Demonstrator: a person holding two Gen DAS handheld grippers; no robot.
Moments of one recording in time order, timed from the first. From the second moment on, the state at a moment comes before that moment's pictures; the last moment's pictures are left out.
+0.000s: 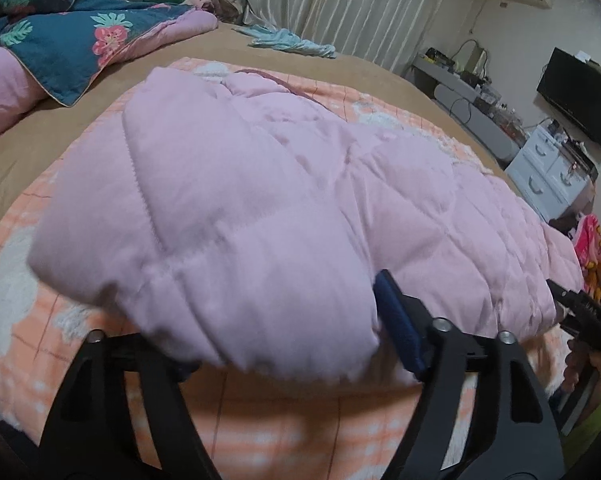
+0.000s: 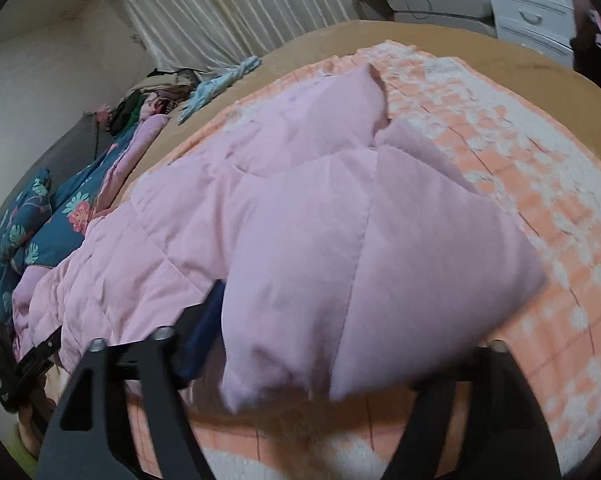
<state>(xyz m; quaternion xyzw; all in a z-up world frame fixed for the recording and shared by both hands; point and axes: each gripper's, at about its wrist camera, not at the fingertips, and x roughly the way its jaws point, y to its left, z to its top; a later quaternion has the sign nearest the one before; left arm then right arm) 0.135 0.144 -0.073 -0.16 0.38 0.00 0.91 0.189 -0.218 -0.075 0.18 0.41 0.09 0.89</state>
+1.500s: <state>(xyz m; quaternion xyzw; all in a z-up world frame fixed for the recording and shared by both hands) 0.007 0.051 -0.004 -0.07 0.33 -0.08 0.94 -0.022 -0.131 0.015 0.01 0.30 0.13 0.94</state>
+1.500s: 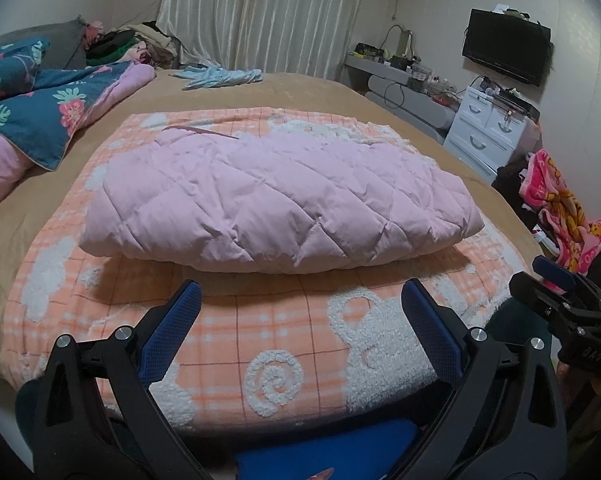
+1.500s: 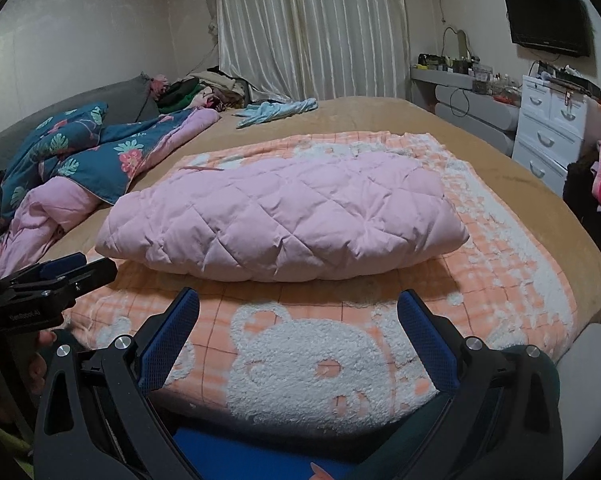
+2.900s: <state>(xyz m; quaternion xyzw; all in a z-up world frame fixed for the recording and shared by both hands) 0.000 0.054 0.002 -0.06 0.33 -0.07 0.94 -0.022 -0.127 0.018 0.01 0.31 0.14 0.94</state>
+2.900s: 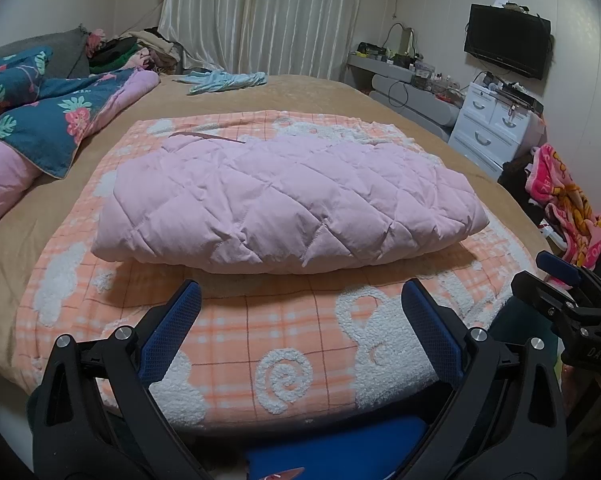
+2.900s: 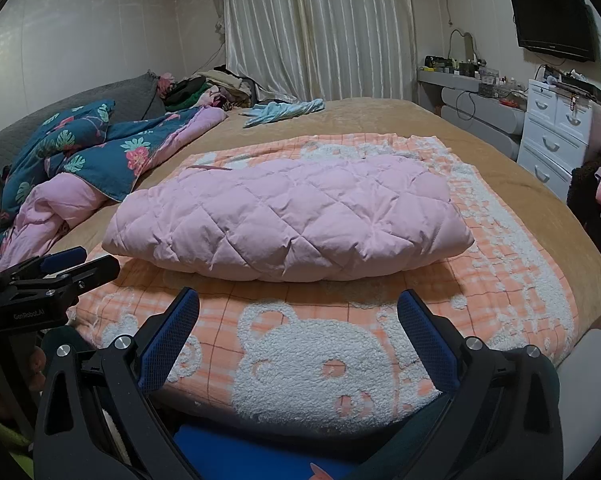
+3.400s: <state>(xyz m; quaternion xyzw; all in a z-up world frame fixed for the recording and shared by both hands) 0.001 0.055 0.003 -0.06 0.33 -0.07 0.94 -0.021 -0.127 0.014 0.01 0.31 0.14 0.94</state>
